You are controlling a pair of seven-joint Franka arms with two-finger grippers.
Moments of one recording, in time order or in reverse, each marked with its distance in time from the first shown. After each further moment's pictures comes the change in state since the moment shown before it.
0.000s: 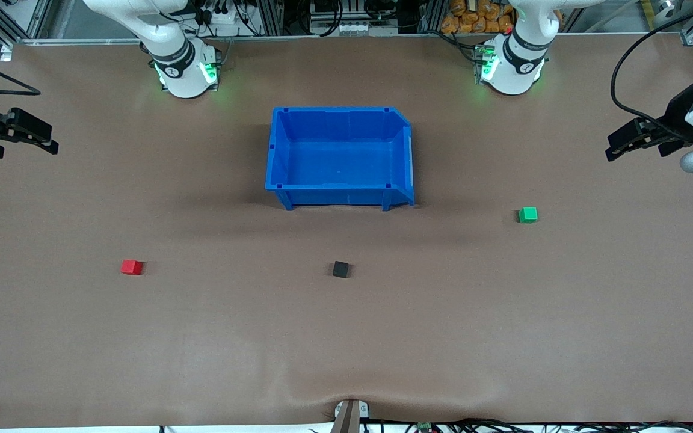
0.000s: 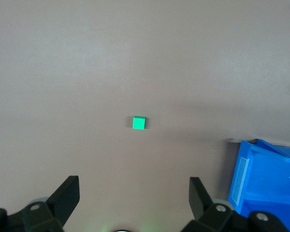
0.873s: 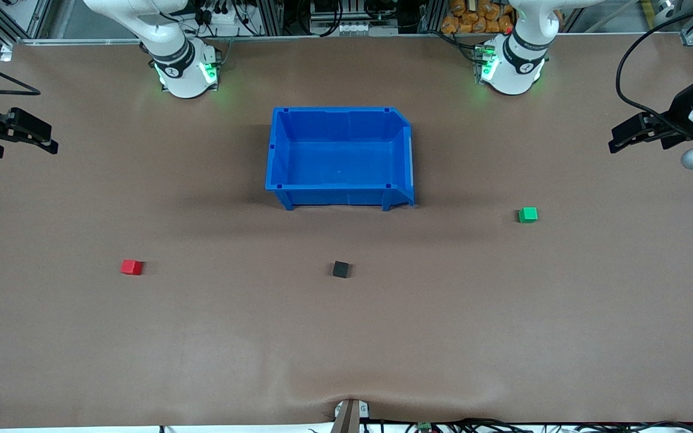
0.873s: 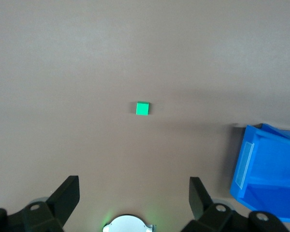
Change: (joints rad) left arm 0.010 0.000 0.012 0.003 -0.009 -0.073 0.036; right arm 0.000 -0.001 0.000 0.001 -0.001 -0.005 0.000
